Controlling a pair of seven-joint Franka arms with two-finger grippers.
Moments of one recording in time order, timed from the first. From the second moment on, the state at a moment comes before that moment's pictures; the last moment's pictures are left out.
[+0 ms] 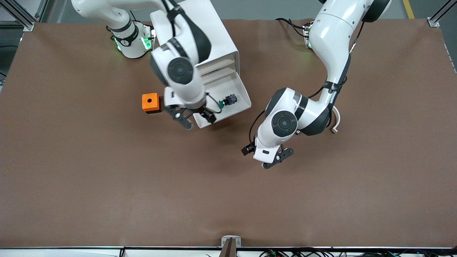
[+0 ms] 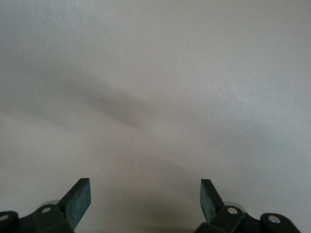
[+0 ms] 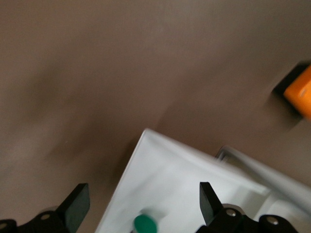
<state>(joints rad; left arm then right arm) -0.56 0.71 -0.03 -1.39 -0.16 2.09 -1.02 0.70 0.38 -0.12 -1.64 0.13 1.92 1.17</state>
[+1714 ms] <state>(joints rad) -0.88 0.71 -0.04 -1.51 -0.16 2.16 -1.24 0.02 0.13 -0.12 -1.56 -0.08 1.56 -0.10</state>
